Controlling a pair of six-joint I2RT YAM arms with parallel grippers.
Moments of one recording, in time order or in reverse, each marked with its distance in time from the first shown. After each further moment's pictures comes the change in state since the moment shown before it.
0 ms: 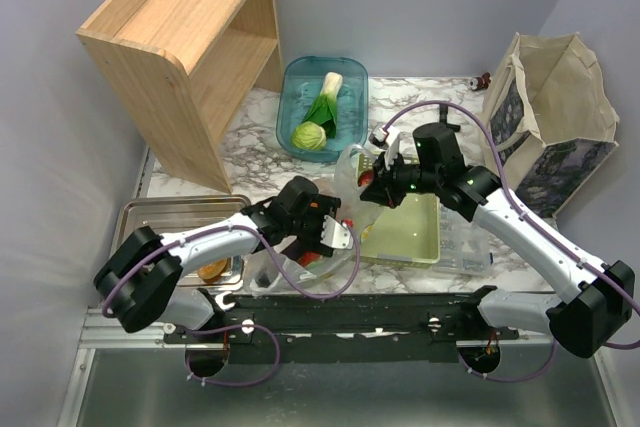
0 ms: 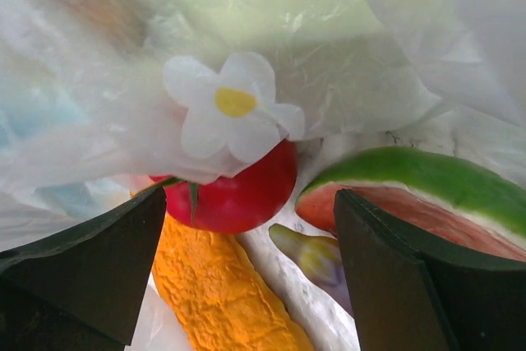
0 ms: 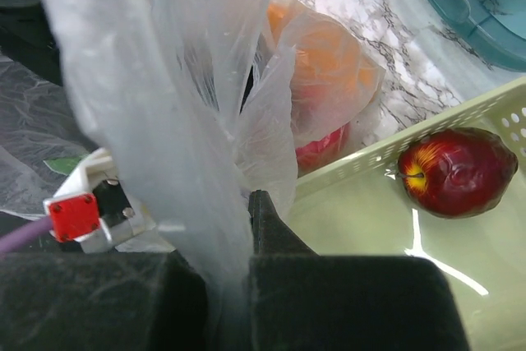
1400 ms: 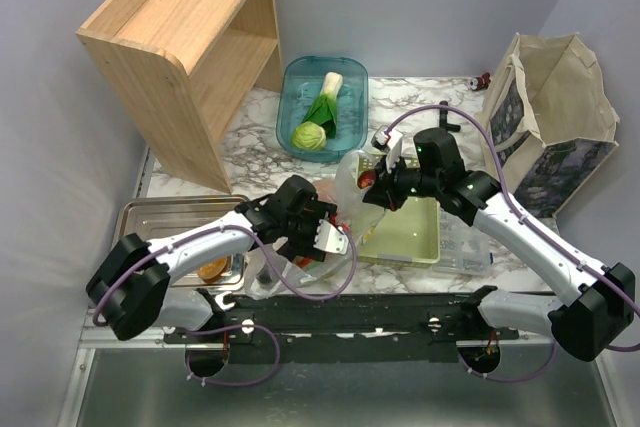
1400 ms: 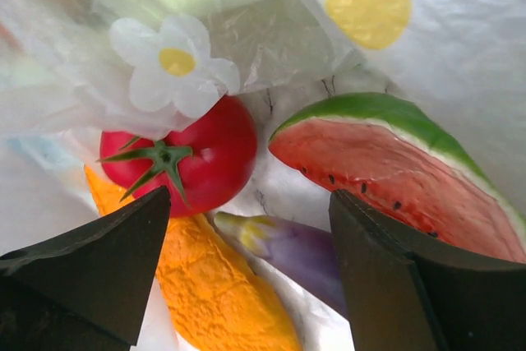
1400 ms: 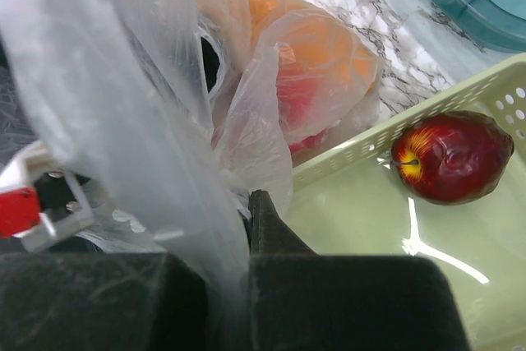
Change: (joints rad) left arm 0.008 -0.056 0.058 -0.242 0.042 0.042; right arm 0.000 -0.020 -0.050 0.030 0.037 0.018
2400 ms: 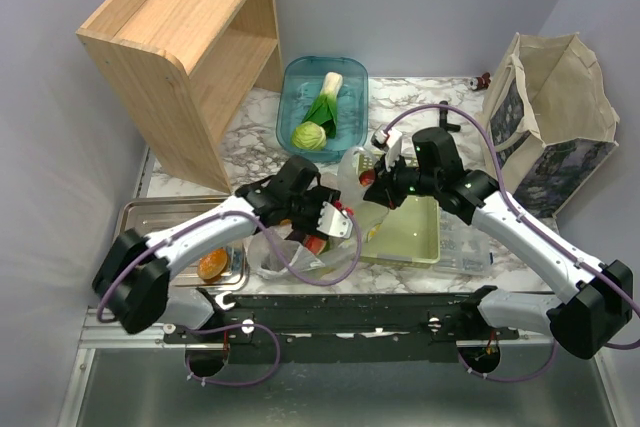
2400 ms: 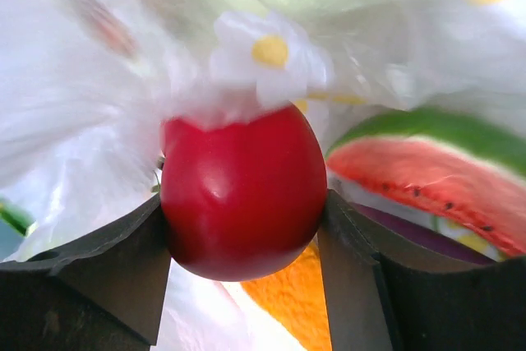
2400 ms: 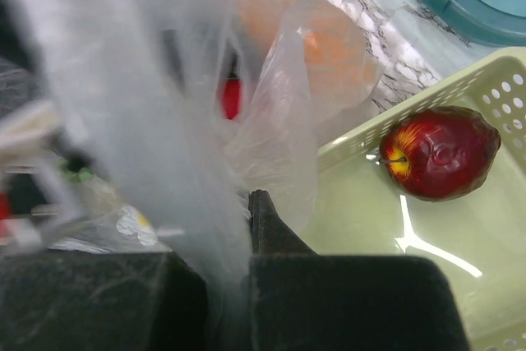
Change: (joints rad) left arm 0.042 0.152 0.164 -0.034 -0.039 0.117; right arm 0.000 0.014 0.000 0.003 0.031 0.001
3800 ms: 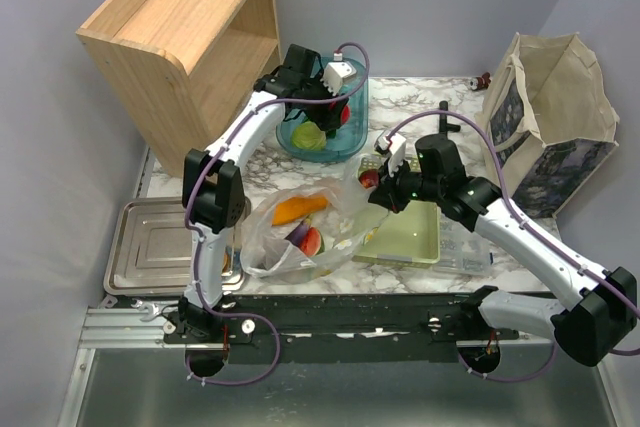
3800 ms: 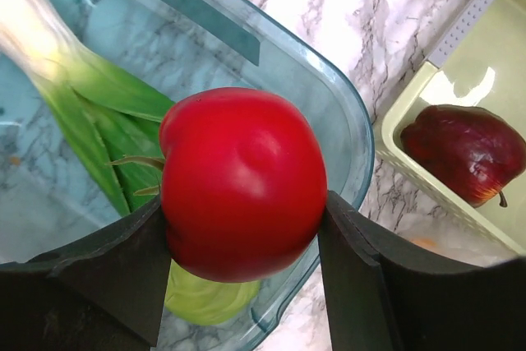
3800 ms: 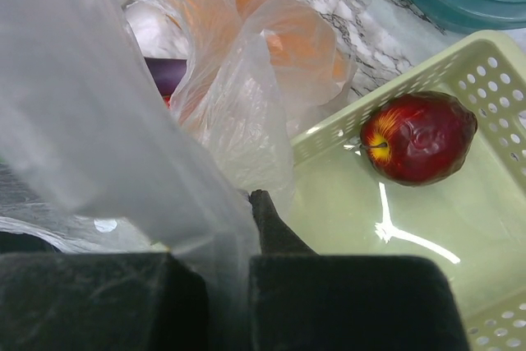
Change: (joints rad) left arm 0.344 0.703 1.165 -0.304 0.151 -0.761; right arm 0.000 -0.043 -0.058 0.028 0.056 -0.026
